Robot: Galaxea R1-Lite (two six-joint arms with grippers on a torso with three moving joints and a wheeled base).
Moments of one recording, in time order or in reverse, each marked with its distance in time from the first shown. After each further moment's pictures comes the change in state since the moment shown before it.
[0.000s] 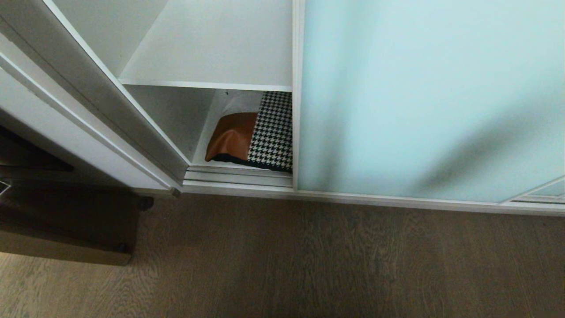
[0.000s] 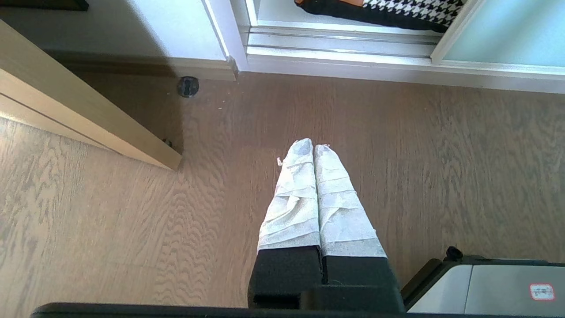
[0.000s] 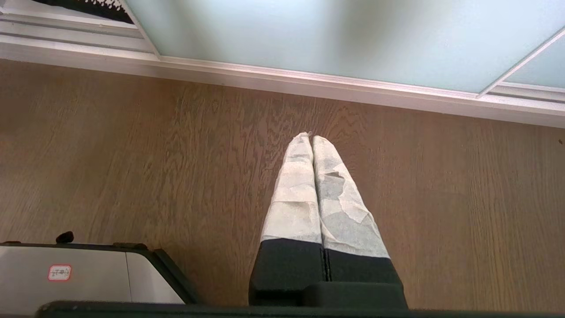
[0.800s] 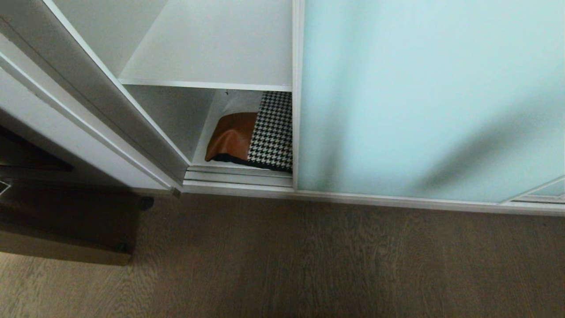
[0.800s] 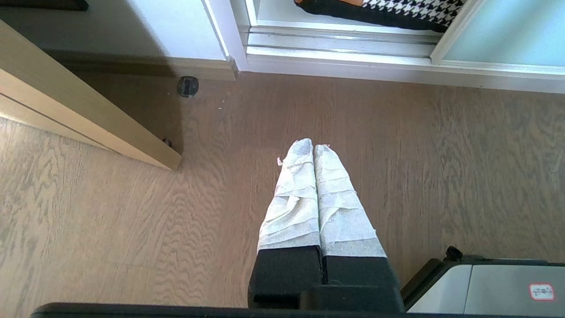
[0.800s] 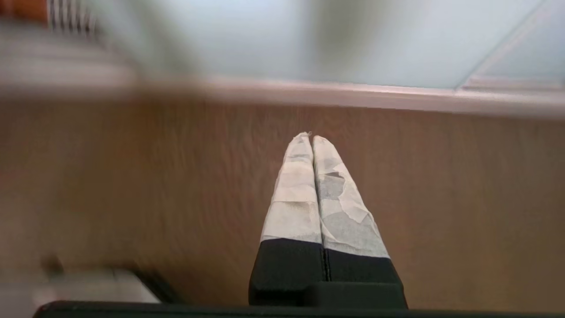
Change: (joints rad) left arm 0.000 0.000 0.000 0.000 0.000 0.000; right arm 0.000 0.015 -0.020 -0.020 -0.050 -0.019
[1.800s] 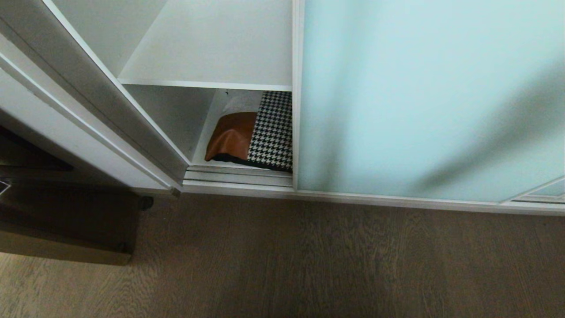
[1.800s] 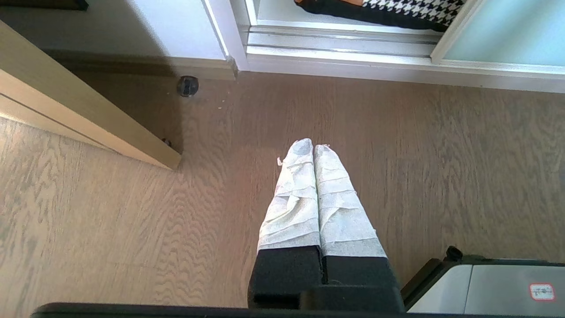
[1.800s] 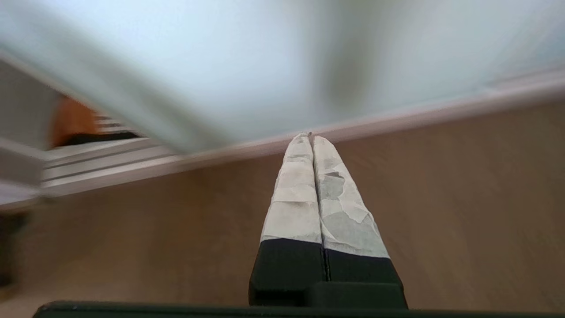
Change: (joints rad) left arm 0.000 0.000 0.000 0.000 0.000 0.000; right arm 0.122 0.380 -0.310 -0.091 -0.231 0.328
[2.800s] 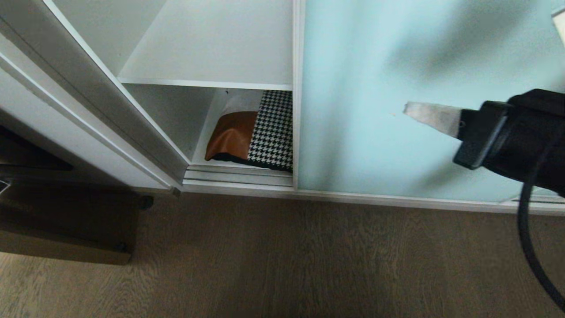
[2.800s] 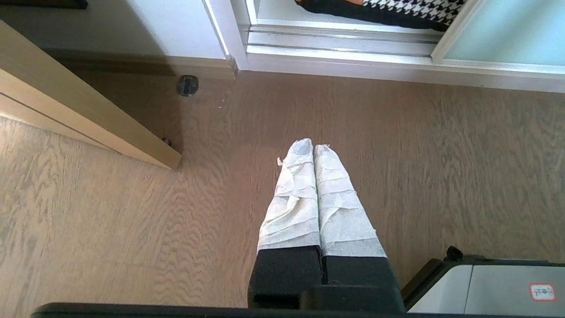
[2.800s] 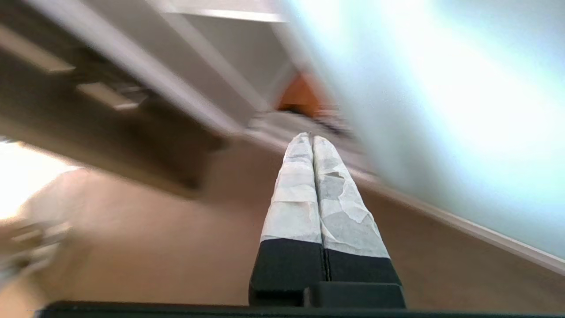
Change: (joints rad) left arm 0.000 0.000 0.000 0.000 0.000 0.000; right arm 0.592 0.873 -0.615 -0.303 0.114 -0.166
